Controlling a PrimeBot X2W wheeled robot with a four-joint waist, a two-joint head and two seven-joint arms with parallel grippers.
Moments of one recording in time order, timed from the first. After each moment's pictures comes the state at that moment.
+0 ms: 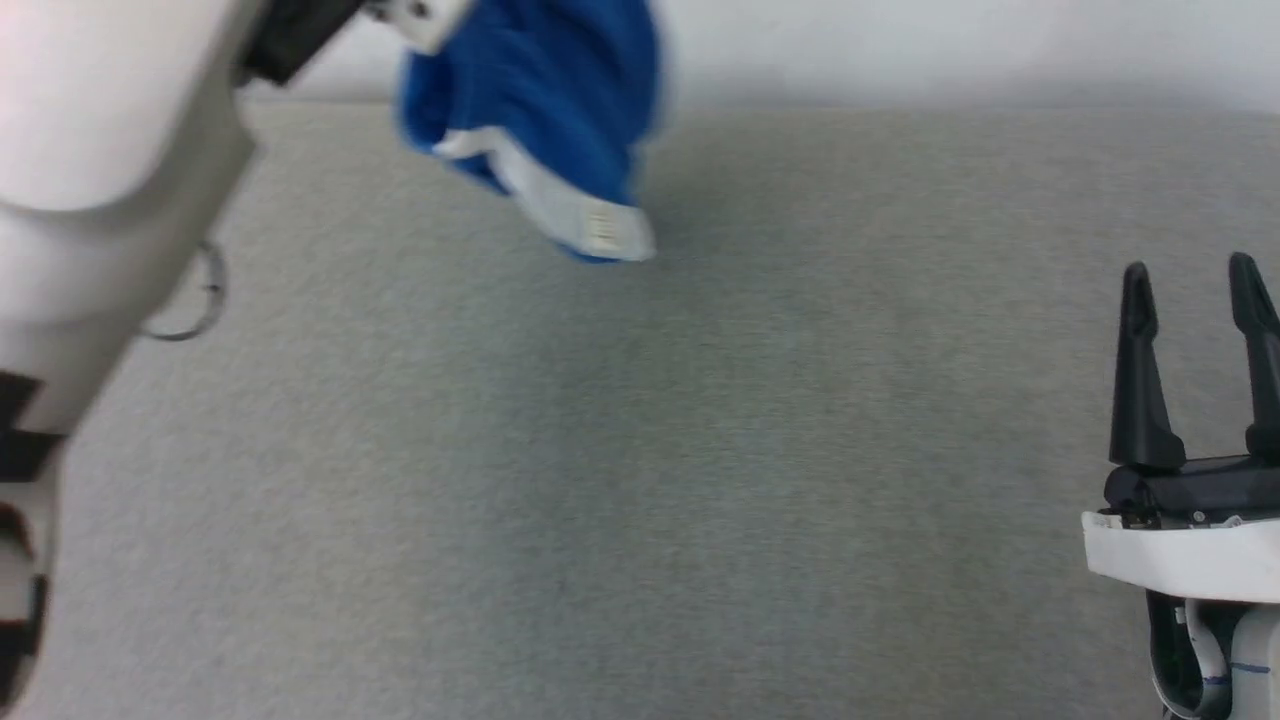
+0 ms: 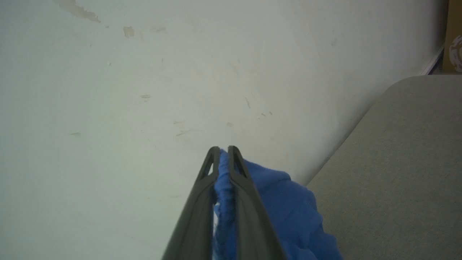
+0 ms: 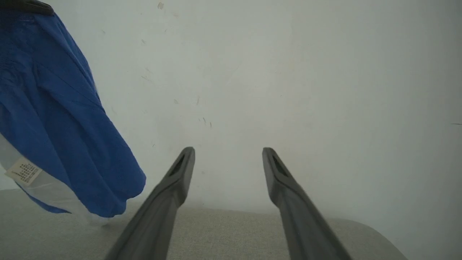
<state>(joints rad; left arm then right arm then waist) -1.45 0.50 -0.92 0.40 -0.56 -0.12 0.31 -0.09 -0.05 -0.11 -0.21 0.07 0.13 -0.26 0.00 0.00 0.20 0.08</state>
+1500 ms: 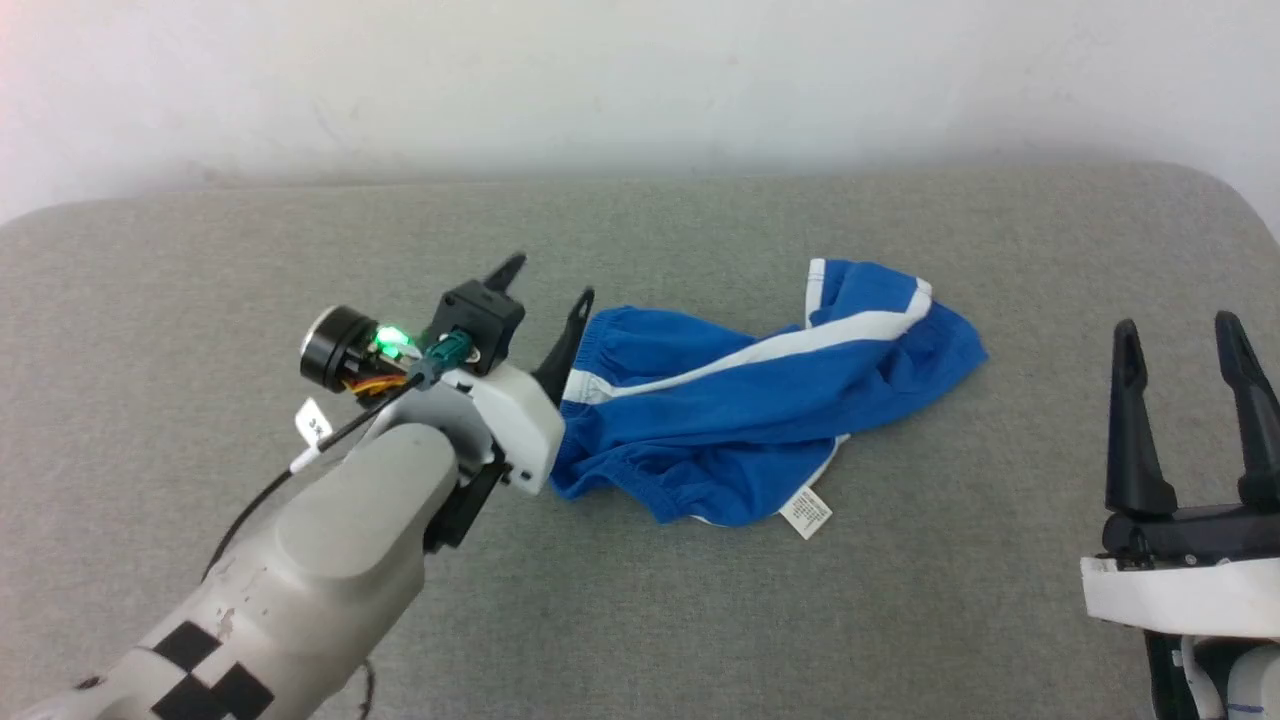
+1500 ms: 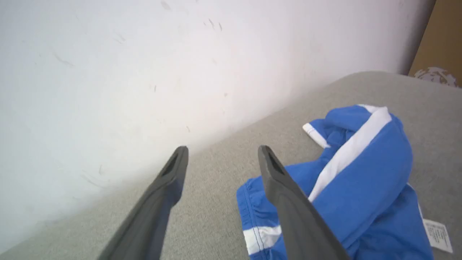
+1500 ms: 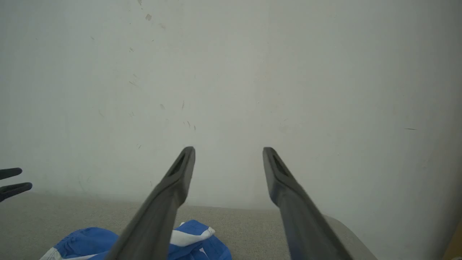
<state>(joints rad) -0.83 0.37 -1.06 0.64 -0.70 0.12 -0.25 -0.01 -0.05 -0.13 -0.19 0.06 0.13 -0.26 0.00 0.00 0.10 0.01</state>
